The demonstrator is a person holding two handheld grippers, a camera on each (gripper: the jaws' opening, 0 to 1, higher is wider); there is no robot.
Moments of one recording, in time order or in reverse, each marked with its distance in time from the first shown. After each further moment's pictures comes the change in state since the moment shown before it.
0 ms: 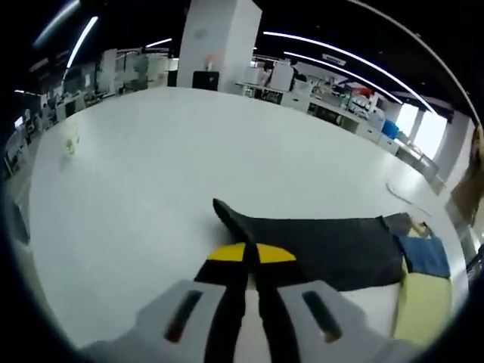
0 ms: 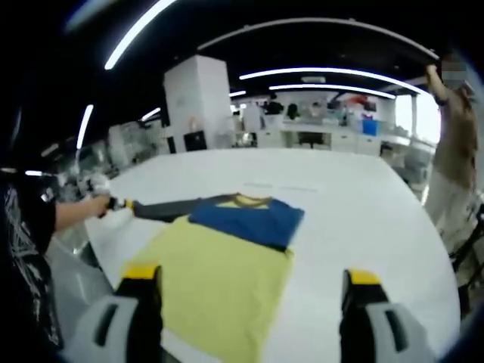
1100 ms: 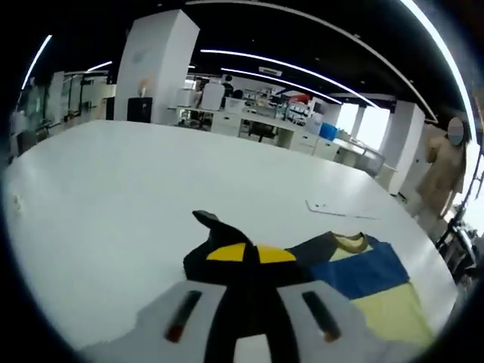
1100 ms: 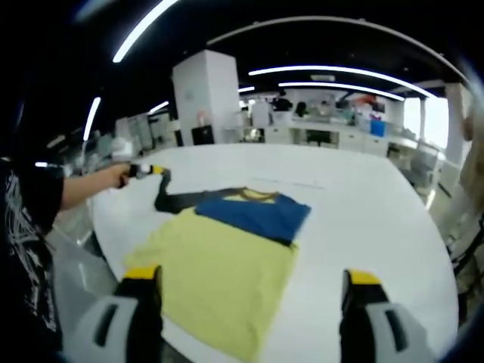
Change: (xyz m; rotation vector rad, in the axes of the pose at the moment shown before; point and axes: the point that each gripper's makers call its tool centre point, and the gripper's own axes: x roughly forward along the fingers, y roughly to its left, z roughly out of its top) left arm -0.013 -0.183 0.046 0.142 -0.095 -0.356; right arm -0.005 0.007 -0.010 -0.033 0.026 0.033
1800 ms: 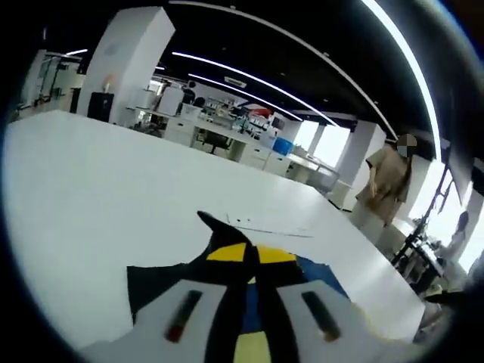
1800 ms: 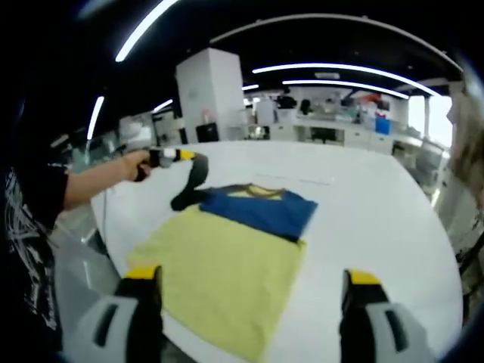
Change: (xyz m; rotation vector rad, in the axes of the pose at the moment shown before) left arm 0.017 -0.146 0.002 -0.114 -0.076 -0.283; right arm 0.006 0.007 -0.008 -0.001 0.018 0.032
